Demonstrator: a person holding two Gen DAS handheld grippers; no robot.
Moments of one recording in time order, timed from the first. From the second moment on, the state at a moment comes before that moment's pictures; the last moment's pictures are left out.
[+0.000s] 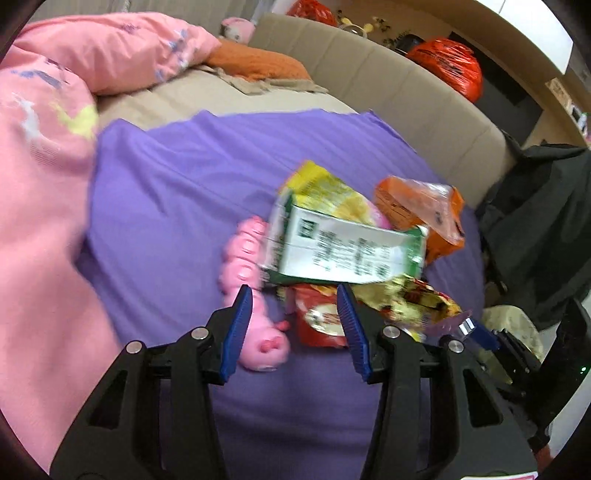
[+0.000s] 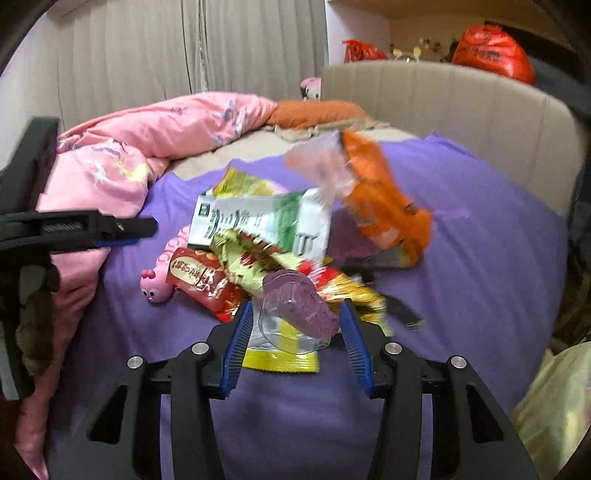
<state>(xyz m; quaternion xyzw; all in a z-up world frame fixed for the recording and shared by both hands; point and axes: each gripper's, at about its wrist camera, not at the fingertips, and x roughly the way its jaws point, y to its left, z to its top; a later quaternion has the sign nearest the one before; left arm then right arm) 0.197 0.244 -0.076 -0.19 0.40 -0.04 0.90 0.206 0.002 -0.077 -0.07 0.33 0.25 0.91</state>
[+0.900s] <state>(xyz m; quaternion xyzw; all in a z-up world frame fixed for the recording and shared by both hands) 0.197 0.198 -0.047 -0.12 0.35 -0.07 0.93 0.171 -0.079 -0.046 -0.04 0.30 0.19 0.93</state>
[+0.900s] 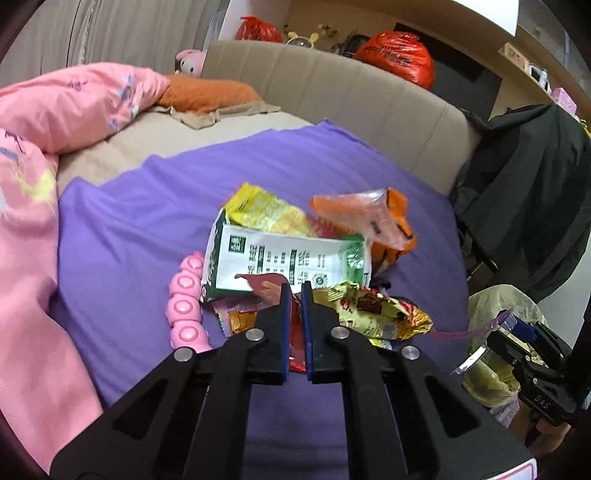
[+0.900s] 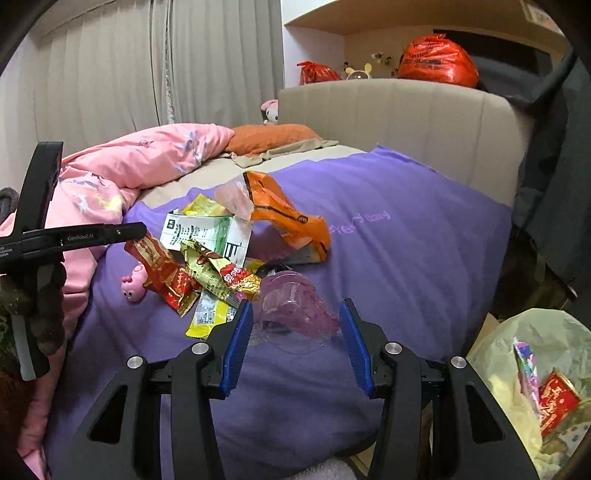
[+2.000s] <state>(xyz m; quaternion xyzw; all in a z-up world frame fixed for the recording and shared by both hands) 0.144 0.122 0.047 -0.04 0.26 -0.02 0.96 0.150 -0.122 0.007 -0.08 0.24 0.23 0.94</state>
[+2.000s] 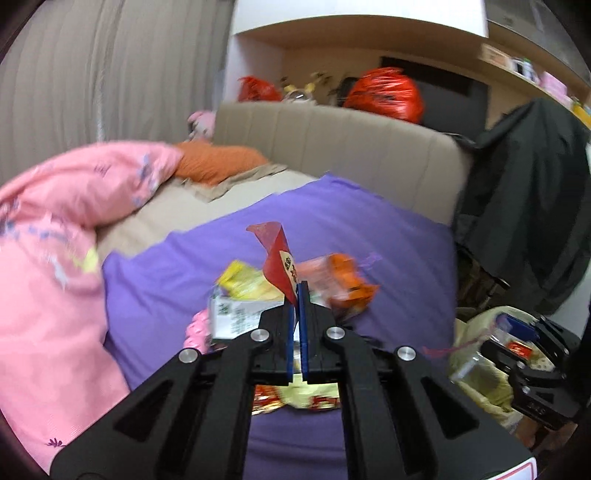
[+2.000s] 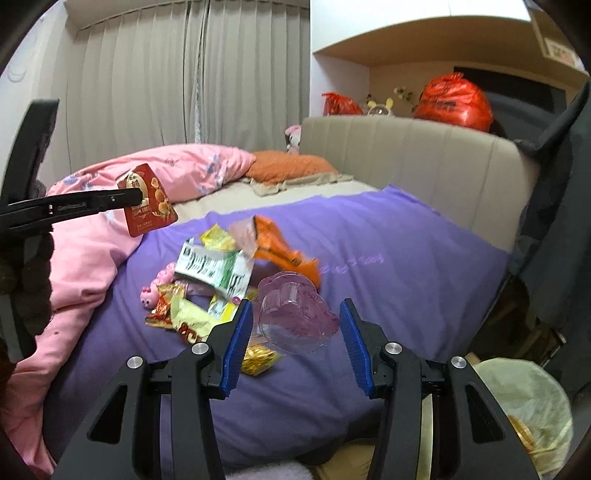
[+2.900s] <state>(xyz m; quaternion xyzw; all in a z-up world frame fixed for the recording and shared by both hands) 0.112 -0.204 0.033 0.09 0.28 -0.26 0.92 0.074 -0.377 0.042 -0.05 0.19 0.04 0.98</state>
